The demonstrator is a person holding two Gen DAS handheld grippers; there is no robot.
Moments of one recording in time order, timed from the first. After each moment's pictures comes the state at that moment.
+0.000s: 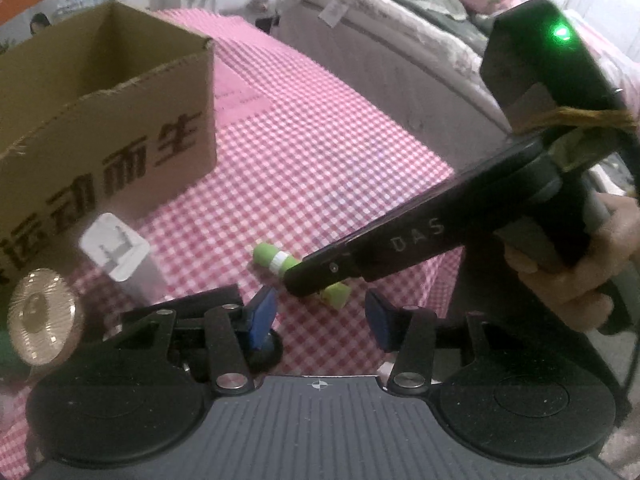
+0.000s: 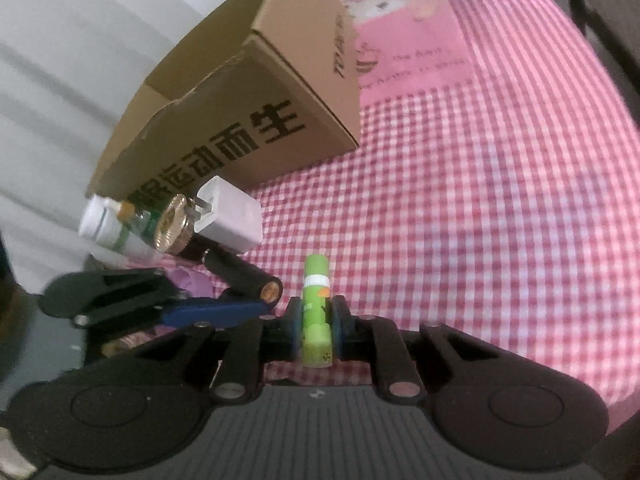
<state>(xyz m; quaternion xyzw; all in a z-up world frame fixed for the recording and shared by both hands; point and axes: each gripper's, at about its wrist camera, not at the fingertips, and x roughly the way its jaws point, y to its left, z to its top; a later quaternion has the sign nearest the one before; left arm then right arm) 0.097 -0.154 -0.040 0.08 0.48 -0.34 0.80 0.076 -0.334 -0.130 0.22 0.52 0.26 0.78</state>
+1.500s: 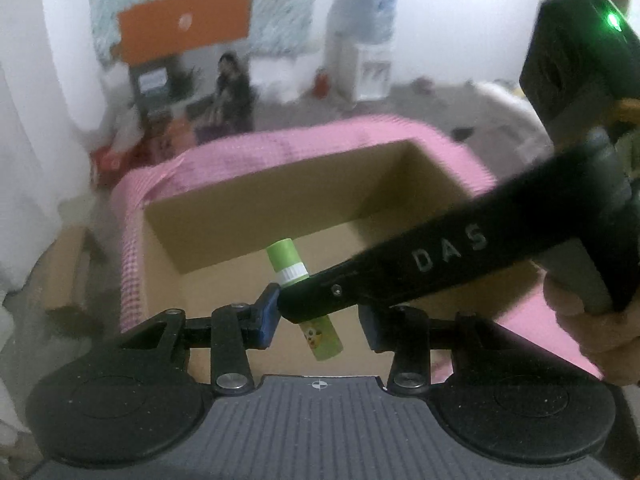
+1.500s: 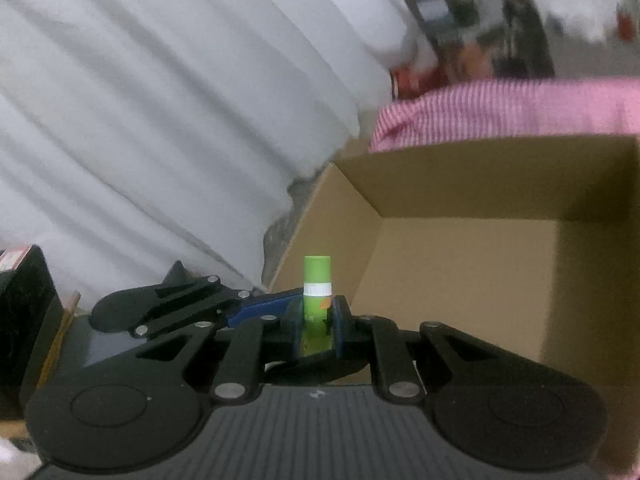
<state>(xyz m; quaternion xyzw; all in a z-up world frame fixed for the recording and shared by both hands) 0.213 -0.006 0.055 0.04 0.42 -0.12 0.90 0.233 -0.163 0.020 0.16 0.47 0.42 0.76</state>
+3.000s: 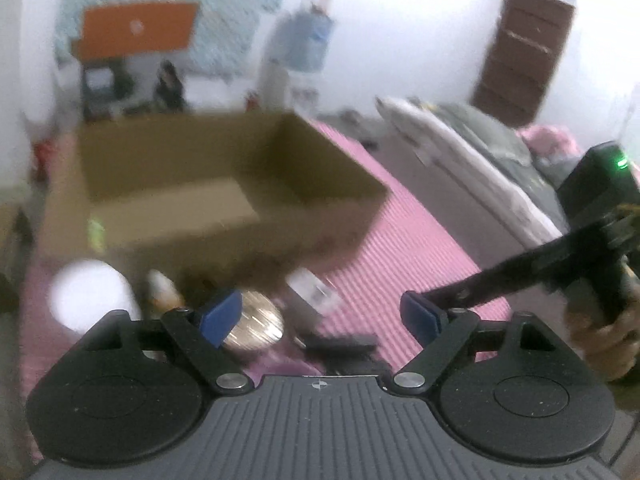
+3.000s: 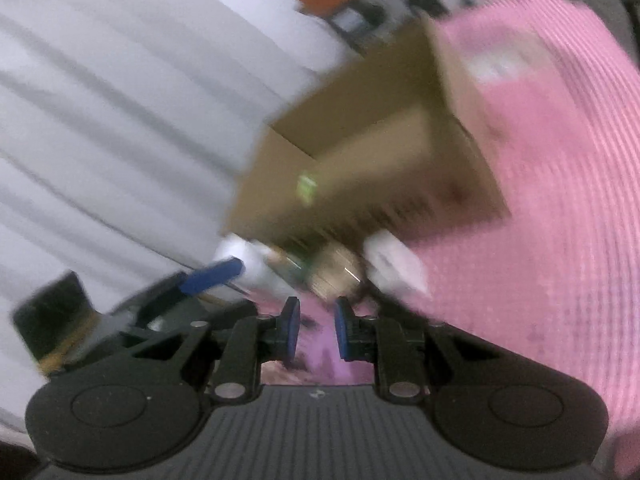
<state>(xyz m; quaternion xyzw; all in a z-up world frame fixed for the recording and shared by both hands) 0.077 -0.033 0.024 -0.04 0.37 -0.24 0.90 0.065 -0.325 -0.036 0.27 0.46 0.34 0.77</state>
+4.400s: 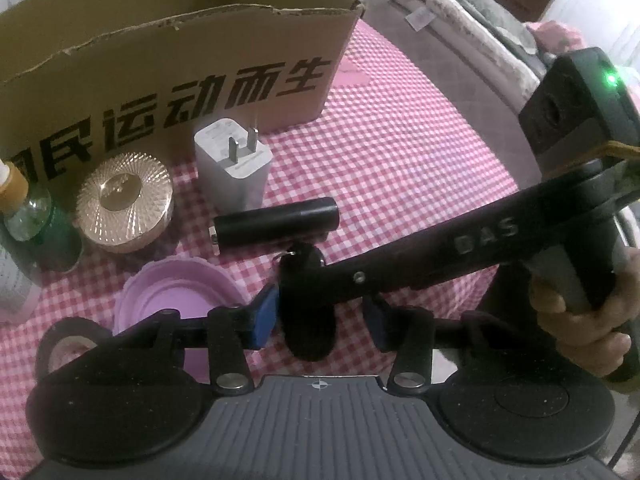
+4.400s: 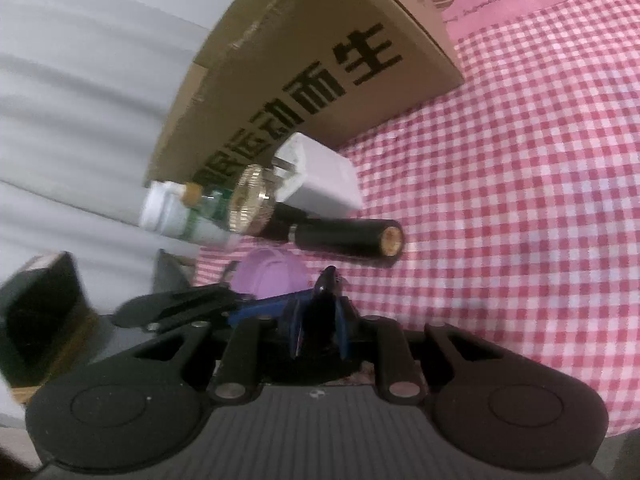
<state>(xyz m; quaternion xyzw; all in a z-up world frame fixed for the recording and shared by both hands) 0.090 -0.094 -0.046 0.01 0.51 -0.25 0.82 0.070 -0.310 -0.129 0.29 0.53 0.34 0.72</state>
